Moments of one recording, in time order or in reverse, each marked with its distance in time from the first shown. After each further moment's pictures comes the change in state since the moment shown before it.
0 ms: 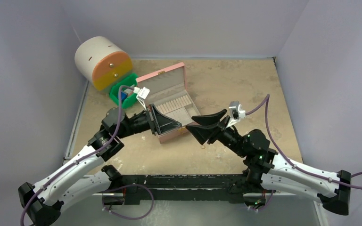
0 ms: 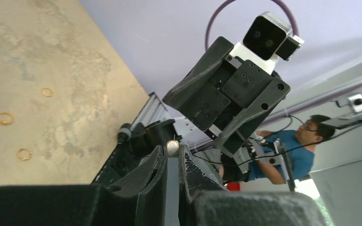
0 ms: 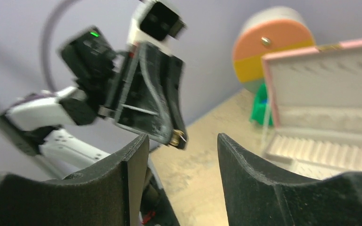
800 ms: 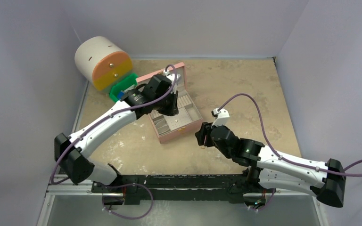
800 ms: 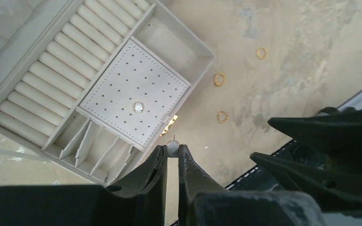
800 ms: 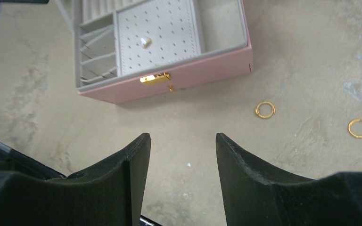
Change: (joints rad) left arm 0.000 0.619 0.666 -0.915 -0.423 0.634; right arm 0.000 0.182 0.084 -0.808 0.467 0.255
